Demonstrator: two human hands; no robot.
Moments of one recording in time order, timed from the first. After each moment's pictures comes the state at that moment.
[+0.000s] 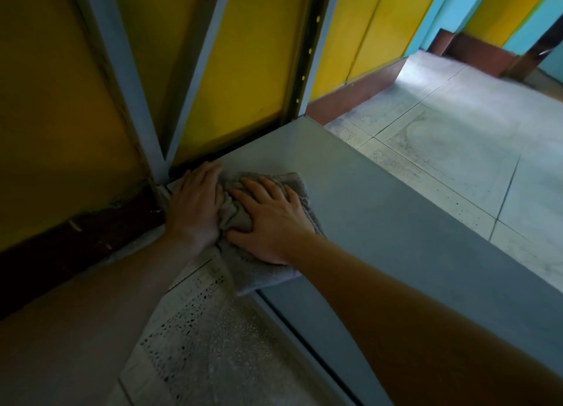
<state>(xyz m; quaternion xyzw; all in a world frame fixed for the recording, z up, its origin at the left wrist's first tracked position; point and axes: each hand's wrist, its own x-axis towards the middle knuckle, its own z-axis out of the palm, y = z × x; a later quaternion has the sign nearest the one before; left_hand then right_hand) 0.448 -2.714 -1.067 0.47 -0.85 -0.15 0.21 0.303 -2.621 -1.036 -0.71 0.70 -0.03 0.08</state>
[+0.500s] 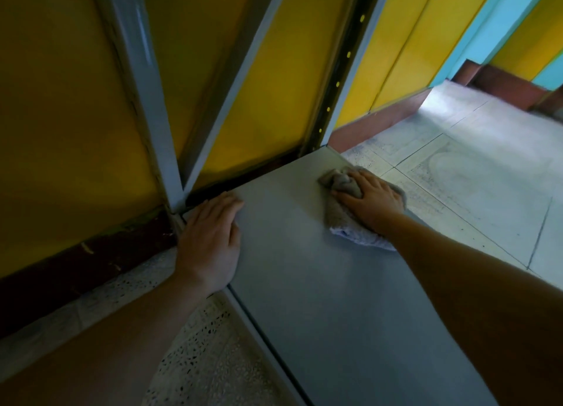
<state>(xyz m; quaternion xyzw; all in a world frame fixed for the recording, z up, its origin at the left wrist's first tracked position) 0.448 -2.711 -1.072 0.47 -0.83 -0.17 0.23 0.111 -2.676 -1.031 -0.53 0.84 -0.04 0.08</state>
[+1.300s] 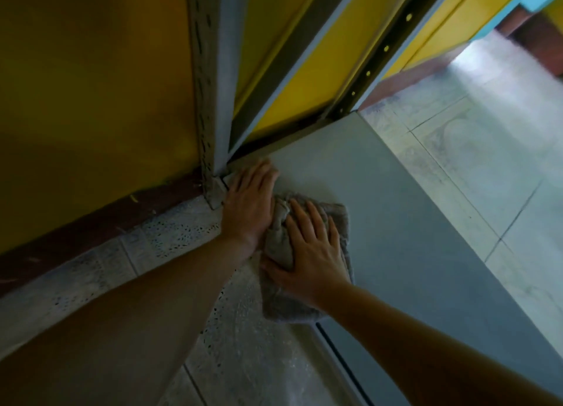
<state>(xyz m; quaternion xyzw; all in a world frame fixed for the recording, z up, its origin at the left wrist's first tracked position) 0.449 -2.714 -1.064 0.47 -0.84 -0.17 0.20 0.341 -2.585 -1.024 -0.66 0.74 0.04 0.11</state>
